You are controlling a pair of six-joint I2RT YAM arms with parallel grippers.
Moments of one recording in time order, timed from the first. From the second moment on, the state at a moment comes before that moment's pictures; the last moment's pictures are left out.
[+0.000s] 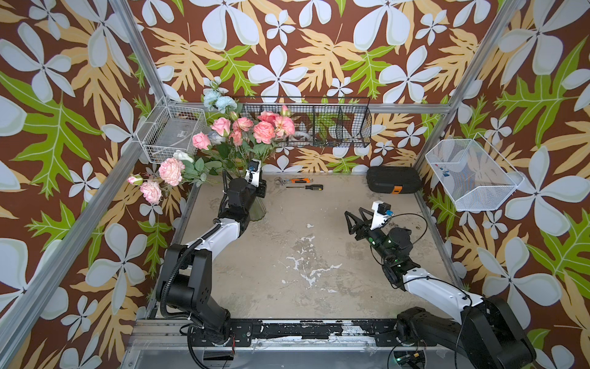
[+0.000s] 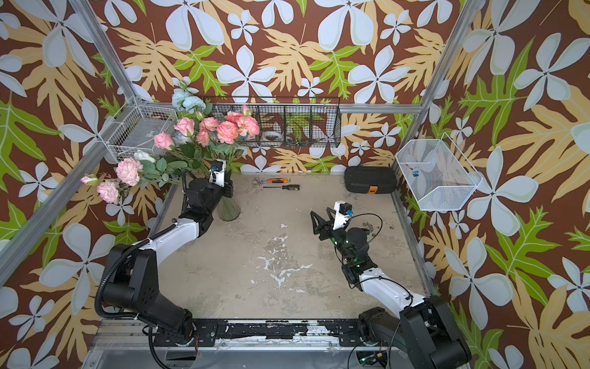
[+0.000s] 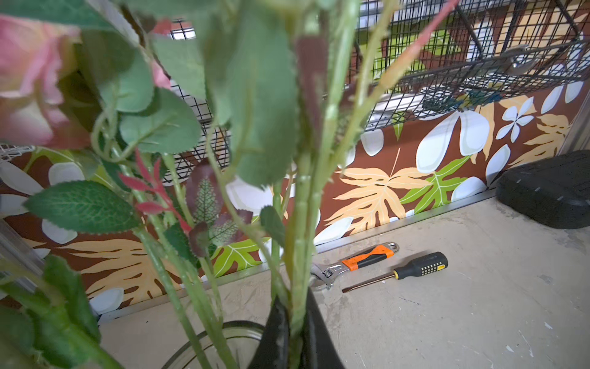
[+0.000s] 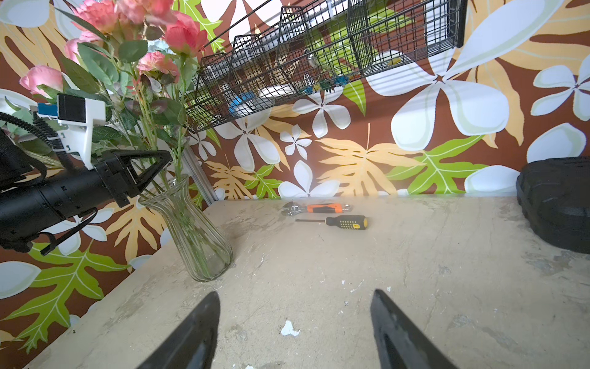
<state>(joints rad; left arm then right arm) -0.21 1.58 1.01 0.54 0.00 0.13 0.35 1.15 0.39 0.79 -0.14 0.33</state>
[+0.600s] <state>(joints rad) -0.21 1.47 1.01 0.52 -0.01 0.14 0.35 1.17 0.40 0.79 -0.14 0.33</state>
